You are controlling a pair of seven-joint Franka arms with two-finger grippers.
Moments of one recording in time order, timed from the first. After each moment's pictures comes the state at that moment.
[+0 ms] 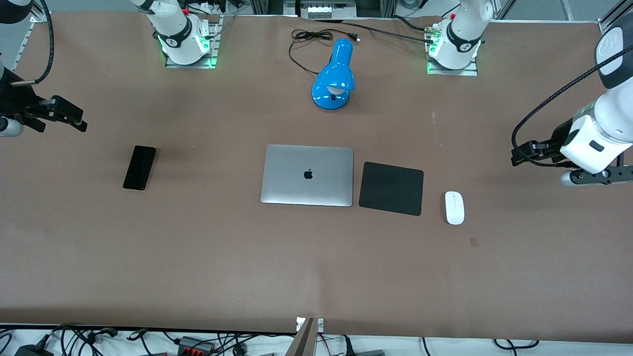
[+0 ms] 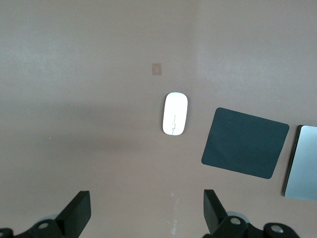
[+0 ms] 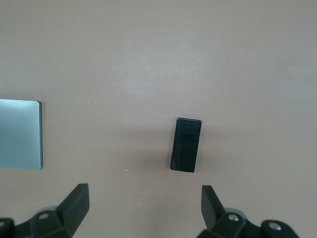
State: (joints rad) left arm 0.21 0.17 -0.27 -1.57 0.04 1.68 -0.17; right arm -0.01 -0.03 -0.02 -1.70 0.02 1.70 -0.05
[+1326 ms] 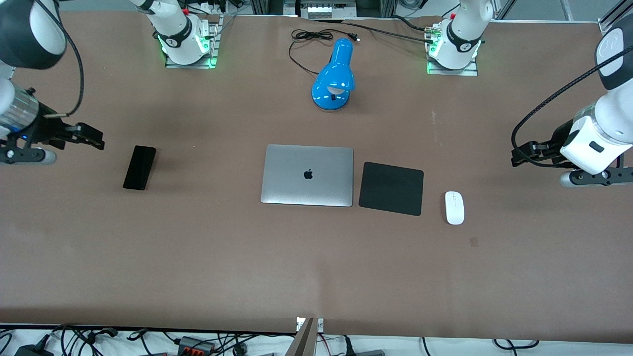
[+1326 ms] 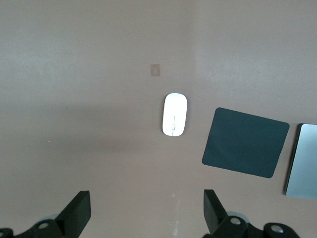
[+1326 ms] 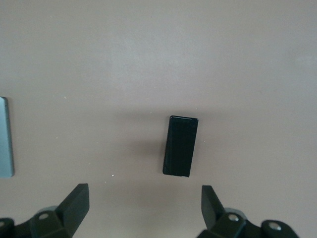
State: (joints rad) left arm 0.21 0.19 -0.27 -1.56 0.04 1.69 -0.14; right arm -0.01 0.08 -0.02 -1.78 -0.04 1.81 -0.02
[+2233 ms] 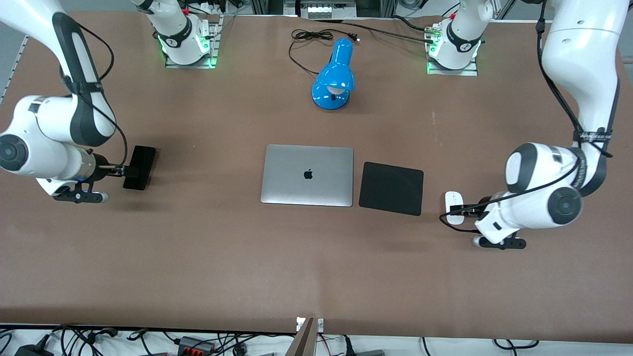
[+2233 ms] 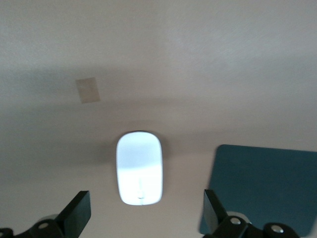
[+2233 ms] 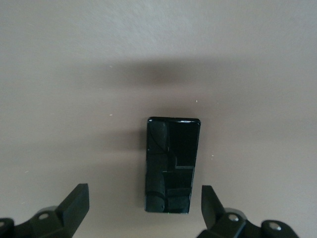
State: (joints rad) left arm 0.13 0.69 -0.27 -1.48 0.11 1.96 -0.11; right arm -0.07 0.39 -0.03 -1.90 -0.05 2.07 -0.01
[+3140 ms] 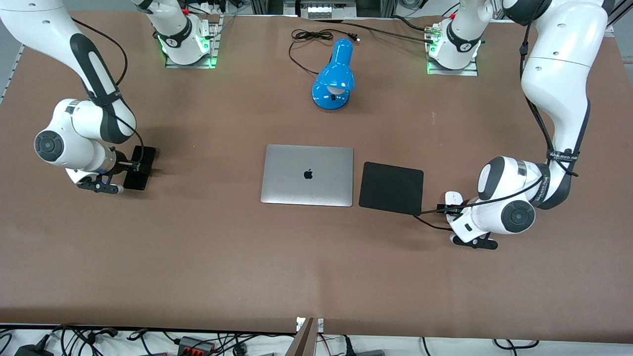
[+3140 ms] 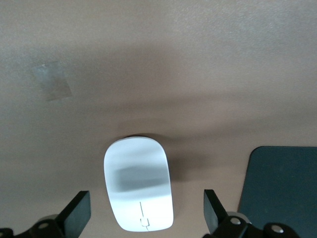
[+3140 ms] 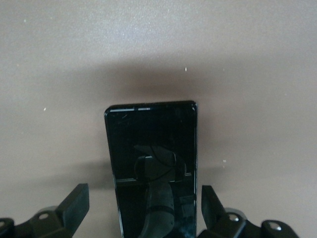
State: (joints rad) left arm 0.10 0.79 -0.27 -1.47 0.19 1.98 -0.11; right arm -0.13 0.43 -0.03 -2.14 -0.05 2.39 0.06
